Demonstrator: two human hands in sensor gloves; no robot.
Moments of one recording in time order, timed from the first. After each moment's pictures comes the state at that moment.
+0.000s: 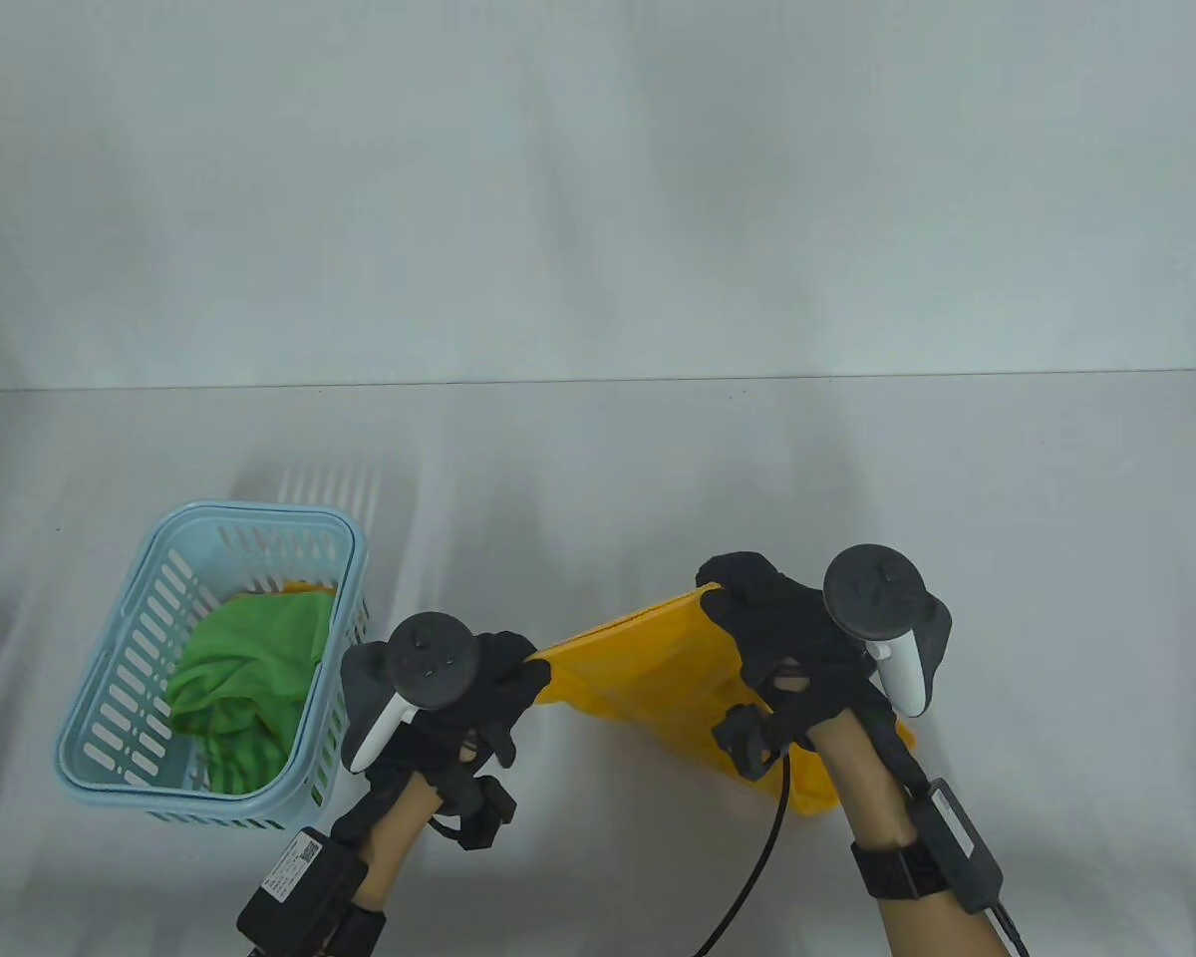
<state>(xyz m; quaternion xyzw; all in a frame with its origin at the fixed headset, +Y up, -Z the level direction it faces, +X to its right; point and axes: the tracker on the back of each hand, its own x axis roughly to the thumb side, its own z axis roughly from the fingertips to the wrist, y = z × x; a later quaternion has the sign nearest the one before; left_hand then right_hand) -0.167 -0.668 -0.321 -0.03 -0.07 0.29 0.95 0.158 -0.628 -0.346 0.03 -0.04 0.87 0.48</state>
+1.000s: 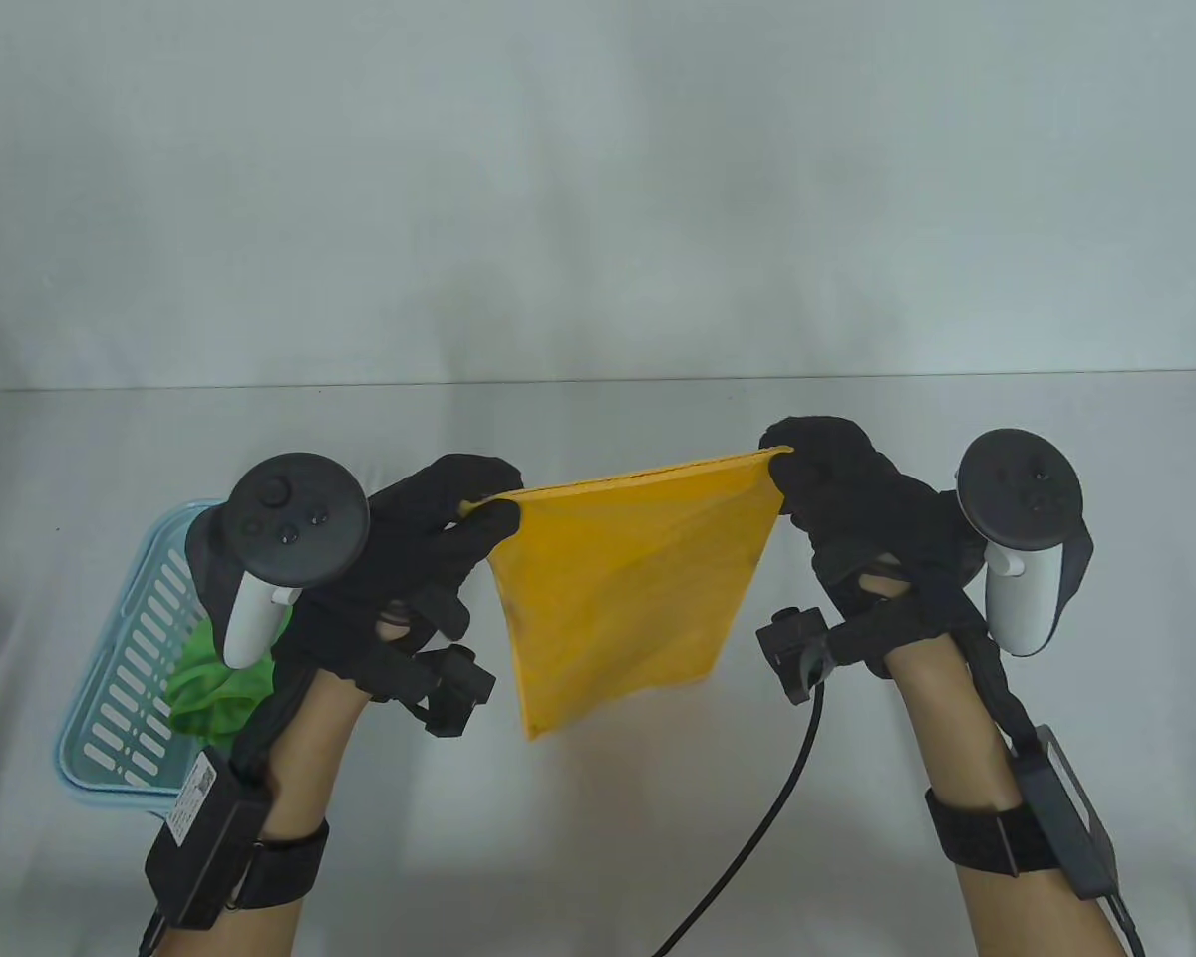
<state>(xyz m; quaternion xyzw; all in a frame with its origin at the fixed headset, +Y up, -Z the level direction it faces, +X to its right) -0.184 -0.468 -0.311 0.08 -0.14 0.41 0.90 0.177 -0.478 -0.323 0.02 -0.05 0.80 0.60</state>
